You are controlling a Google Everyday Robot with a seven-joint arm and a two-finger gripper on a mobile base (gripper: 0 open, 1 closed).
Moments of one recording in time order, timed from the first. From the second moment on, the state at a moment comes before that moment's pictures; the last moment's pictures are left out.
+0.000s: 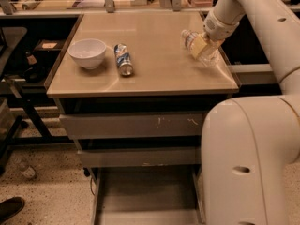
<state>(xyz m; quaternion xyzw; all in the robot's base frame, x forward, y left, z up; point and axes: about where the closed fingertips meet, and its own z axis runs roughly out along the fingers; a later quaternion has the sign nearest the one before) 0.753 -0.200 0.848 -0.24 0.95 0.08 0.17</state>
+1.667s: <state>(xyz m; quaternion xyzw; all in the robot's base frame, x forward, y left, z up) 0.658 -0.217 0.850 -0.24 0.95 0.09 0.15</state>
